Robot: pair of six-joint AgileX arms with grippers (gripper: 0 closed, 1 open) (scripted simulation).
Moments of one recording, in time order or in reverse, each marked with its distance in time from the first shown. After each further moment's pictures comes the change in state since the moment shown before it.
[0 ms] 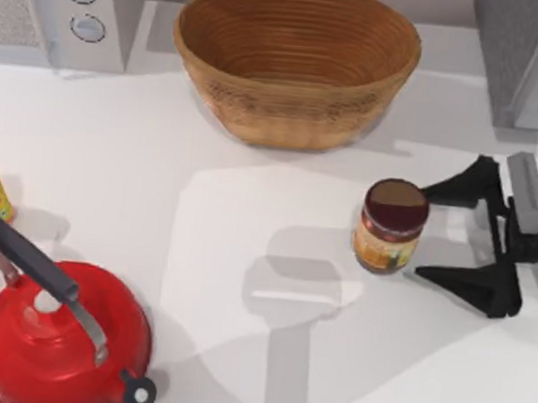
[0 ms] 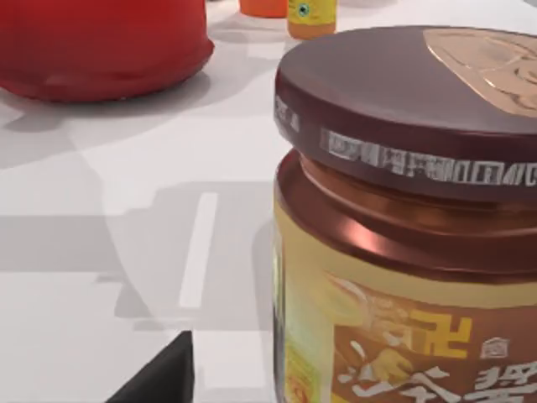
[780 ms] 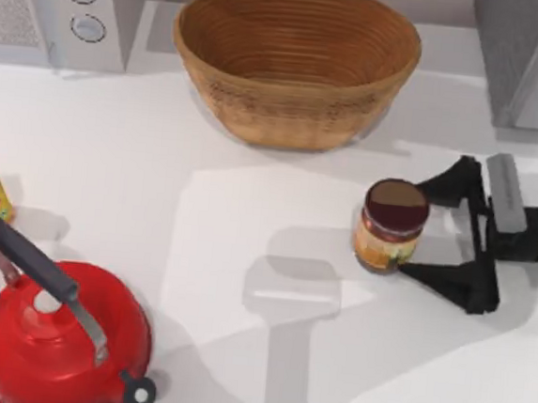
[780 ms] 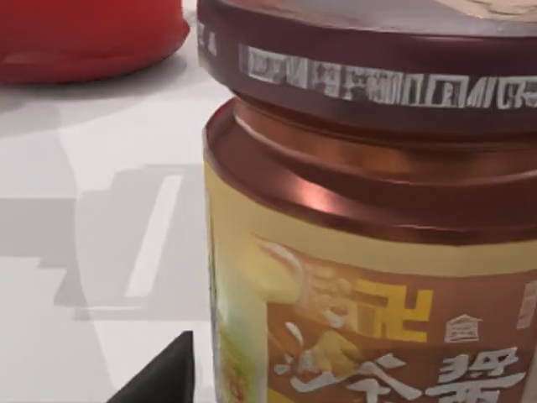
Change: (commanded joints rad) left arm 0.000 0.000 0.000 0.000 0.000 0.000; right arm 0.043 0.053 -0.071 0.535 0.018 0.414
